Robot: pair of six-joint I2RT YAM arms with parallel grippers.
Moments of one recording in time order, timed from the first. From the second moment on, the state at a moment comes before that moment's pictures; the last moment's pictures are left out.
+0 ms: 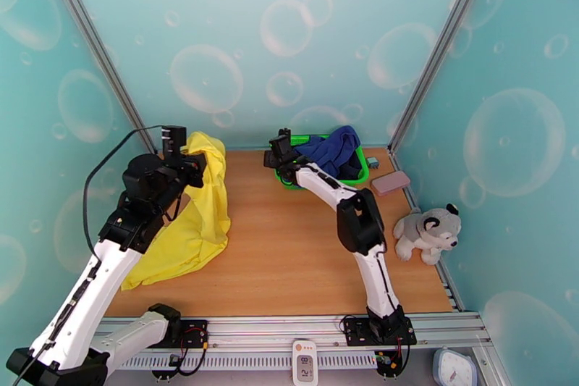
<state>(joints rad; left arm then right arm) -0.47 1.10 1.25 -0.33 -0.01 -0.05 0.47 2.04 1.79 -0.32 0.26 0.46</state>
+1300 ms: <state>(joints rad) -0.33 1.32 0.83 -0.59 -0.19 -0.52 0.70 1.80 1.16 -0.57 0.30 0.47</state>
